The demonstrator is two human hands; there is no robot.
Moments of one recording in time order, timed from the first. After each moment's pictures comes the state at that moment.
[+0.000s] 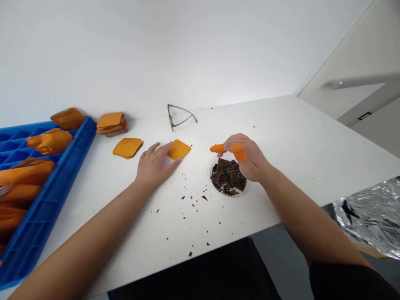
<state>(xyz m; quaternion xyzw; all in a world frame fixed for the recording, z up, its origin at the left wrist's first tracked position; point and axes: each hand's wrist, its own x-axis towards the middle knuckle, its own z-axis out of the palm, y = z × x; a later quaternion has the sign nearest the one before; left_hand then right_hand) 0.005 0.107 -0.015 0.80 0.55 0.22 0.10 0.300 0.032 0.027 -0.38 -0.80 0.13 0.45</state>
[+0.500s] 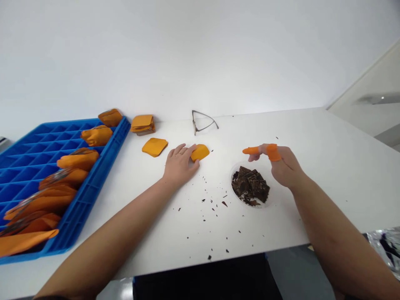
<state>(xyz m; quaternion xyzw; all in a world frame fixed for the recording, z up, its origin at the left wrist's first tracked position) 0.010 0.104 -0.014 0.82 0.53 0.22 0.04 0.314 0.032 0.029 -0.51 -0.70 0.23 0.45</state>
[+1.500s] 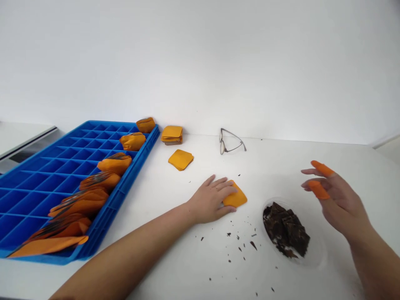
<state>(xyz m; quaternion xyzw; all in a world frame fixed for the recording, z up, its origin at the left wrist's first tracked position) -0.004 0.084 -0.012 0.91 0.35 0.13 0.17 0.344 0.048 0.015 -0.64 -0.61 0.15 0.45</state>
